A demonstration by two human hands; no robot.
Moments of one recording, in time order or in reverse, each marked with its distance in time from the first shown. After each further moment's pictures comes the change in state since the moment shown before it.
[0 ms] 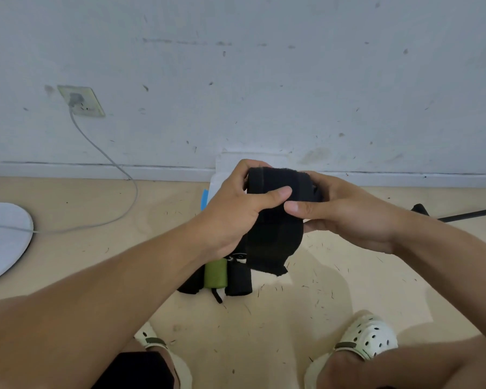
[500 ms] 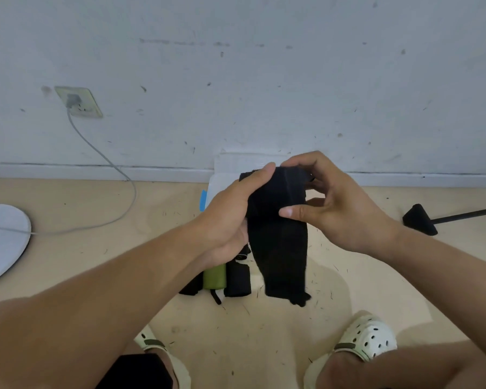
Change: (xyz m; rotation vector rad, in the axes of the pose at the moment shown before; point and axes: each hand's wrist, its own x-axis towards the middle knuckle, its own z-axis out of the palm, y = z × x) left_hand -0.006 0.008 0.004 -0.149 -0.070 -0.199; right_hand 0.002 0.008 0.007 -0.350 0.223 -0.319
